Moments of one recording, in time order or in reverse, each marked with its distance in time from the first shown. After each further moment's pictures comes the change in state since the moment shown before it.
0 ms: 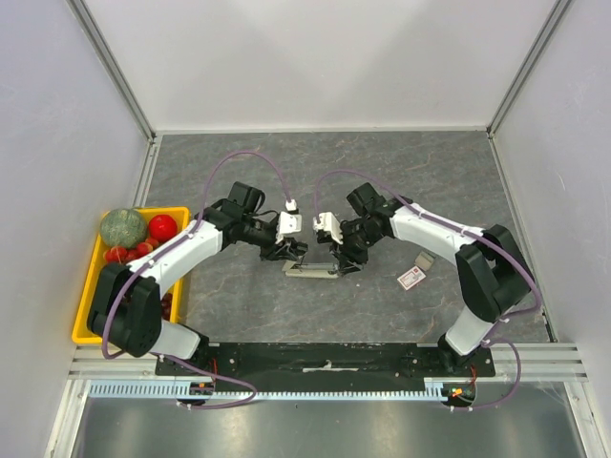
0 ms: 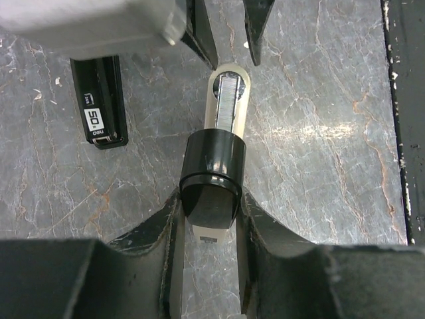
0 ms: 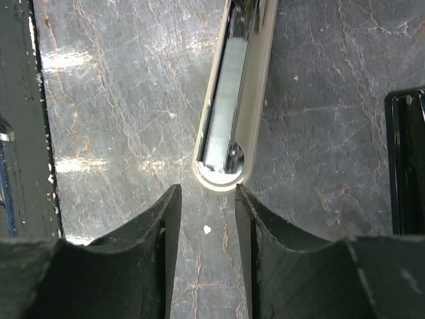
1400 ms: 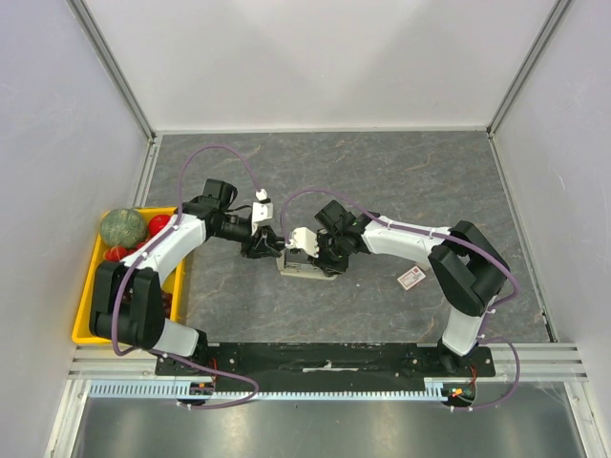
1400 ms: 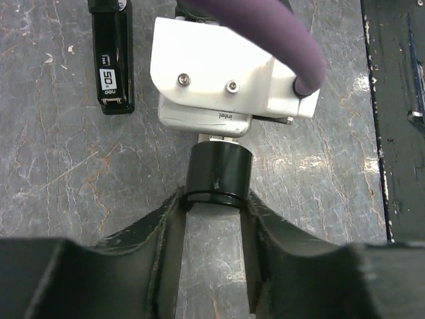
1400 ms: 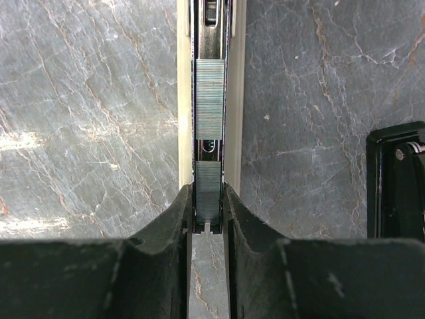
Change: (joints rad) left arm 0.210 0.019 0.006 -0.143 0.166 0.122; right arm 0.186 0.110 0.012 0.170 0.338 0.122
